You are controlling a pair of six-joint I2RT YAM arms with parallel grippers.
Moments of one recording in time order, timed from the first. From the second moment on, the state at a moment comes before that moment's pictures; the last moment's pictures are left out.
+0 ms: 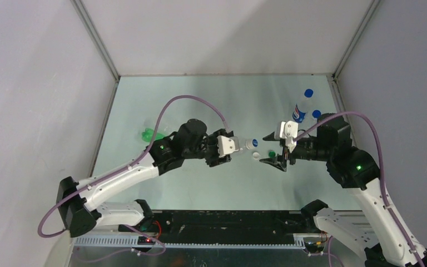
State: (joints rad) left arm -0.93 1.17 0.99 -0.32 0.25 0.49; right arm 0.48 0.82 1.14 -0.76 -0.75 -0.50
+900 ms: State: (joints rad) left arm -0.93 1.24 1.04 -0.44 0.44 0.47; right arm 0.52 0.90 1.14 -0.80 -0.83 -0.68
